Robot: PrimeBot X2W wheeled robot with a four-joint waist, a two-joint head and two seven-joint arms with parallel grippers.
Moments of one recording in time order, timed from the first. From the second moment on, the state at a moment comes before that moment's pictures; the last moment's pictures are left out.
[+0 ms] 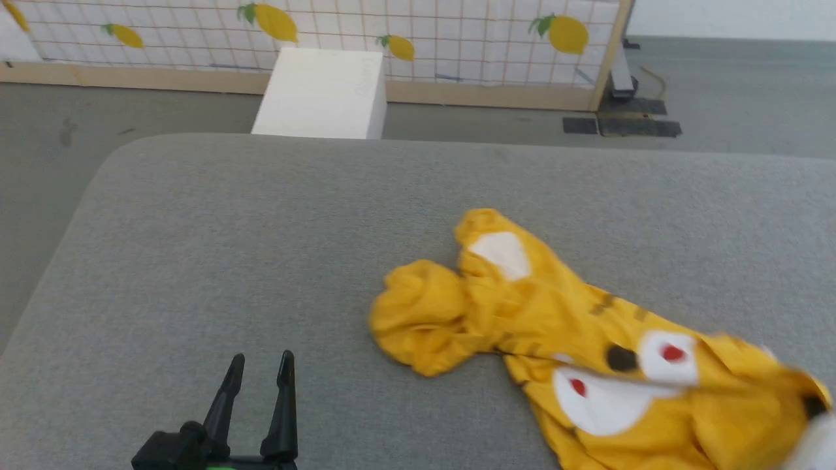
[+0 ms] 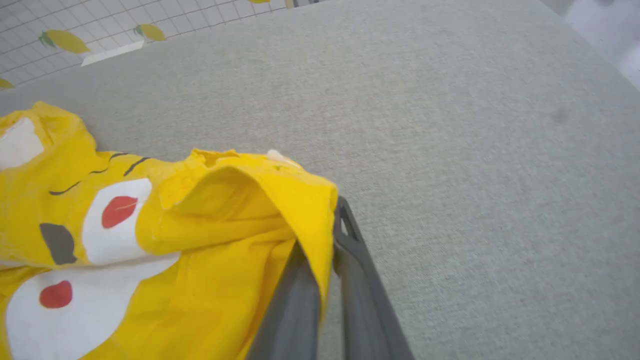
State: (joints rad) left arm 0.21 0.05 -0.06 -0.08 -0.31 -0.12 -0.26; right arm 0.05 -0.06 -0.44 0.04 0.18 0.13 0.43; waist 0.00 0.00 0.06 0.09
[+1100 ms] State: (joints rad) left arm 0.15 0.06 -0.12 -0.05 -0.34 -0.12 -0.26; right arm -0.17 -0.07 -0.22 -0.10 0.18 0.13 0.79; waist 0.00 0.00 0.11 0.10
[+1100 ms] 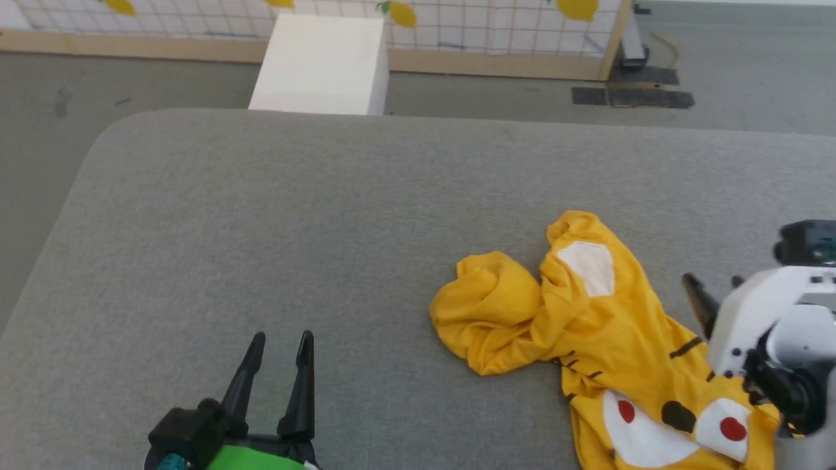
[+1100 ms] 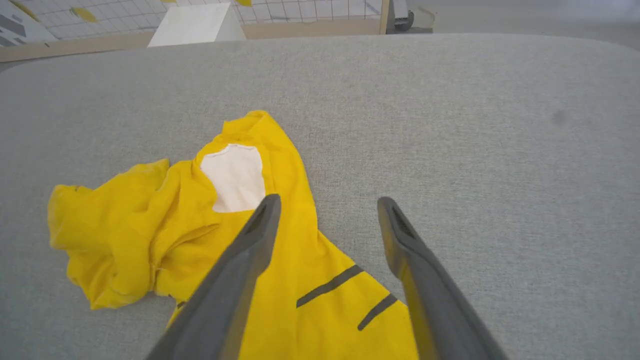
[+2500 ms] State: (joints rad) left arm 0.10 0.09 -0.14 -0.04 -0.36 -0.12 -0.26; right arm -0.32 -0.11 -0.11 0.08 0.12 0.13 0.60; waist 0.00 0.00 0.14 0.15
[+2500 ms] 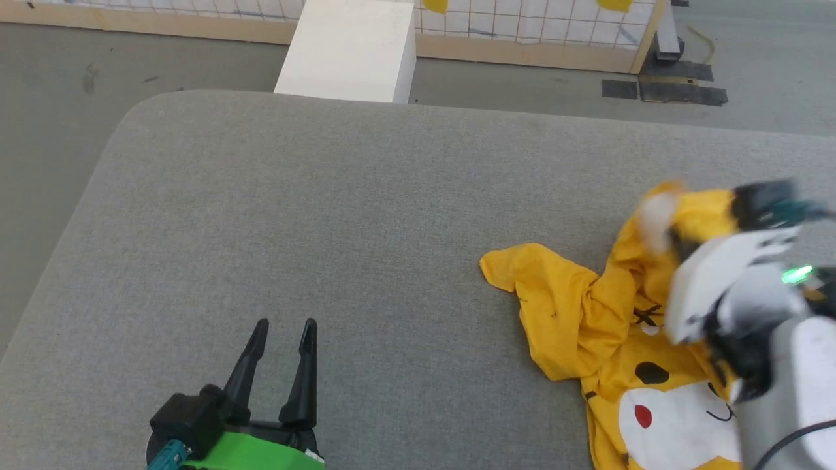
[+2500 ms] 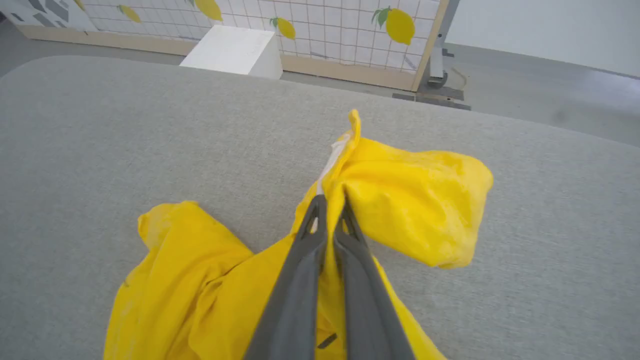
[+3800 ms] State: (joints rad) left arm 0.08 0.11 -0.18 -0.04 -0.39 -0.12 -0.26; right arm -0.41 -0.06 -0.29 0.14 0.14 0.13 0.78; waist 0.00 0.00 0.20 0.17
